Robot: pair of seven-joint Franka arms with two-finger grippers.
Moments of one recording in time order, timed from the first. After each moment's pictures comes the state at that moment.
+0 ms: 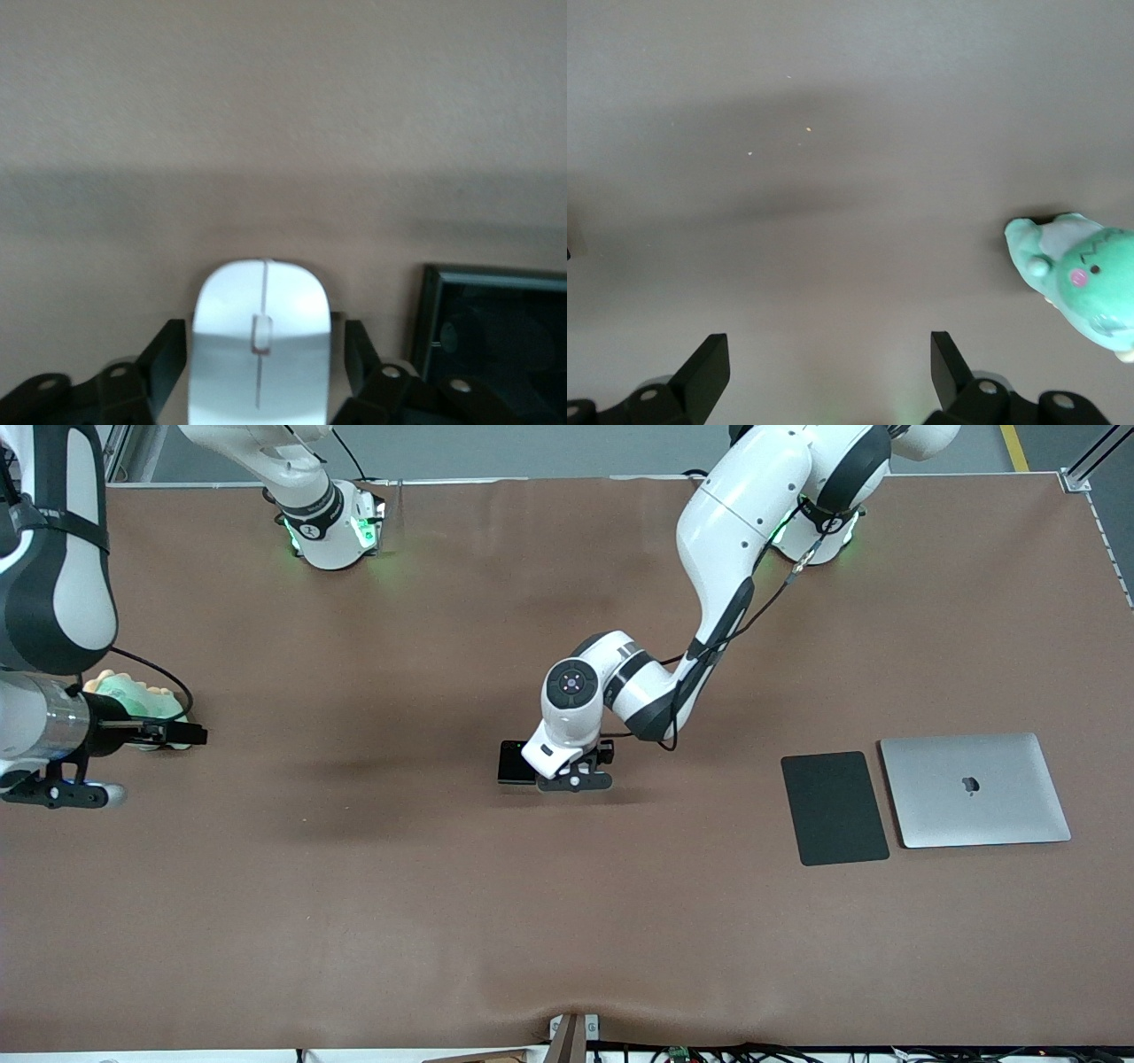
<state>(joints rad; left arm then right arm) -0.74 0.92 -0.08 -1.34 0.07 2.27 -0.86 0.09 0.32 -0.15 -1.49 0.07 1.54 0.01</state>
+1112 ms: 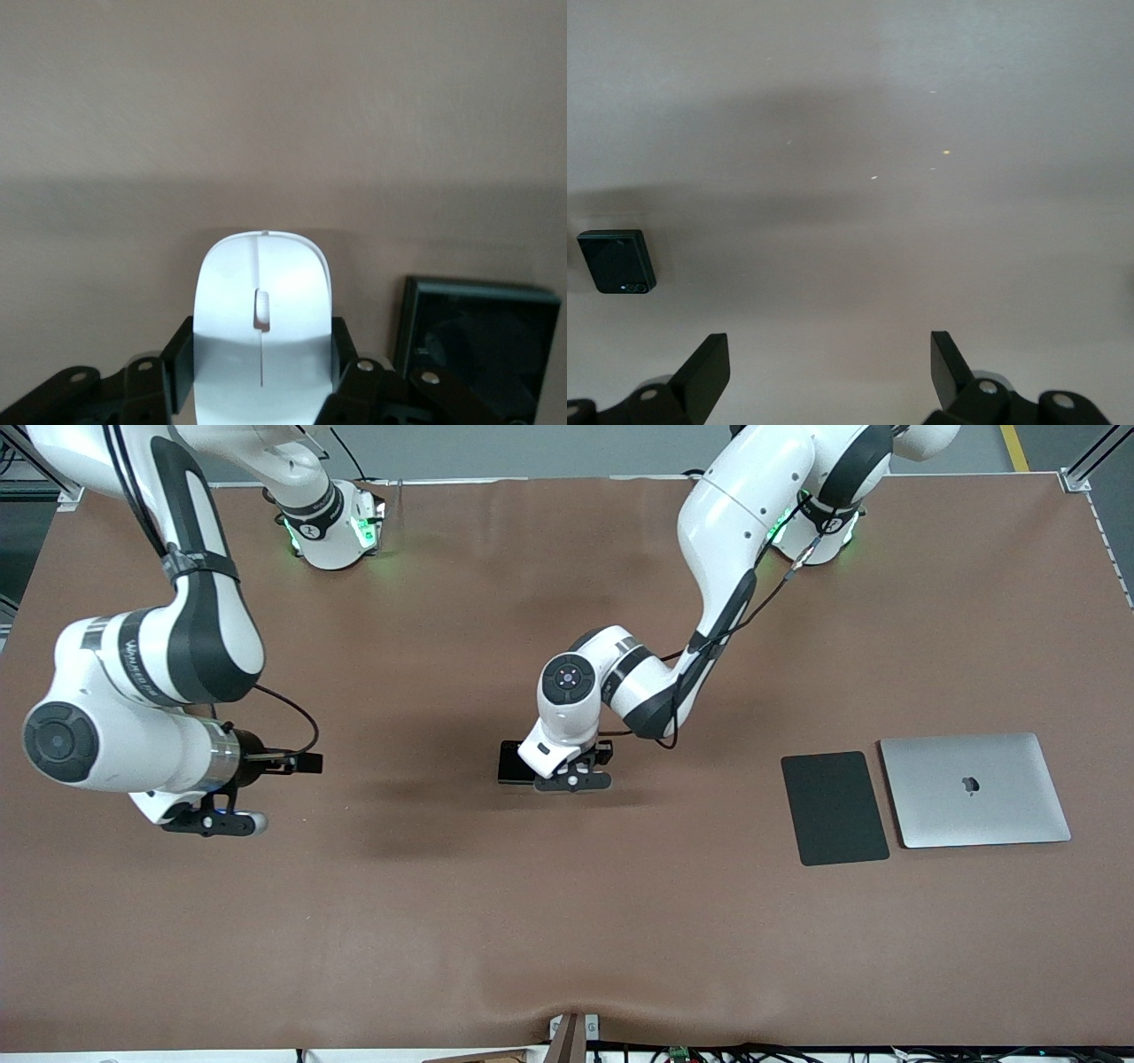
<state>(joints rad) -0.73 0.88 -0.06 -1.31 0.08 2.22 -0.86 0.28 0.42 -0.15 -1.50 0.17 1.68 0.16</state>
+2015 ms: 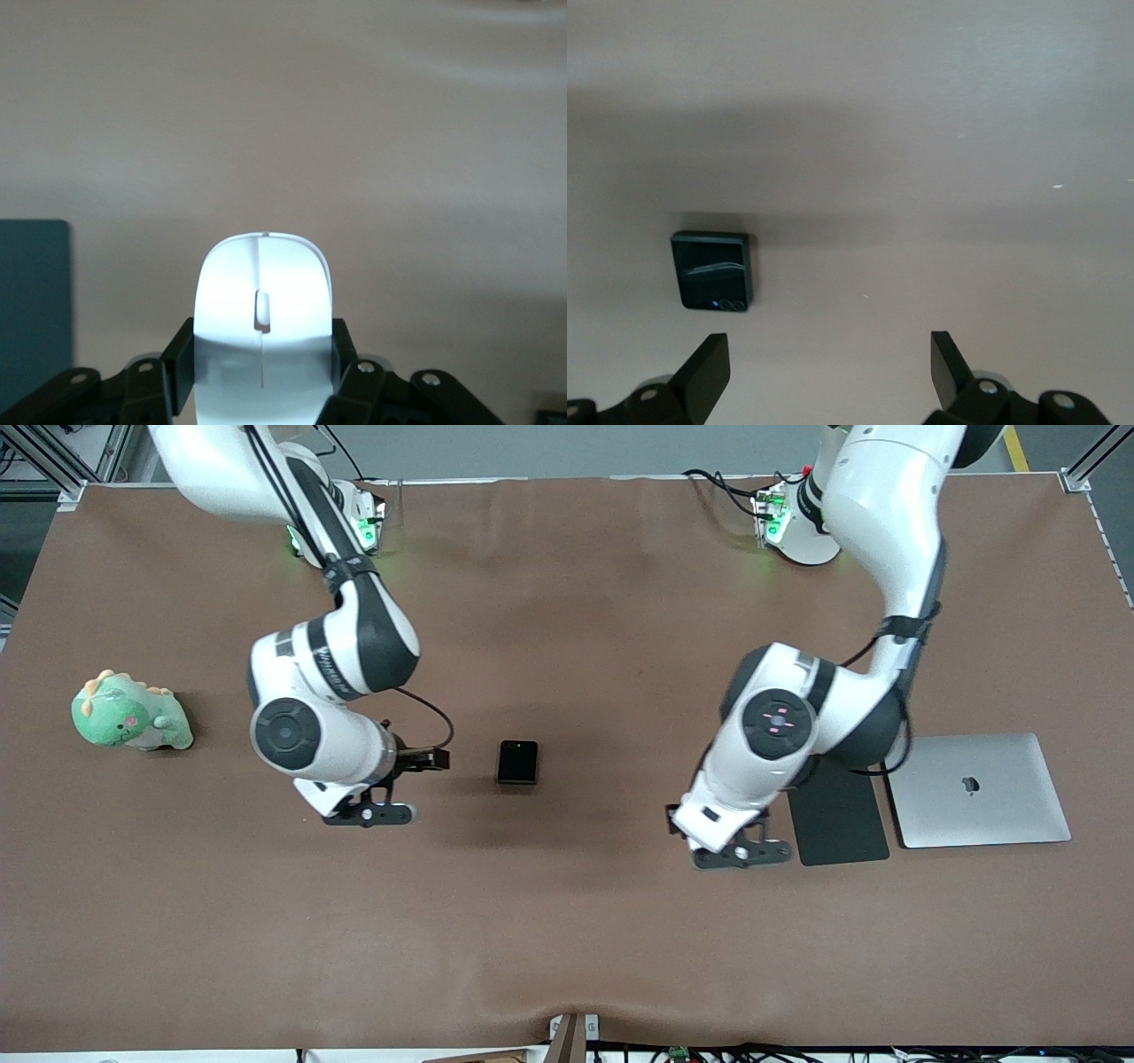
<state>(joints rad) -0.39 0.65 -0.06 -1.31 0.08 2.07 -0.54 0.53 0.54 -0.14 -1.51 0.22 1.86 0.33</state>
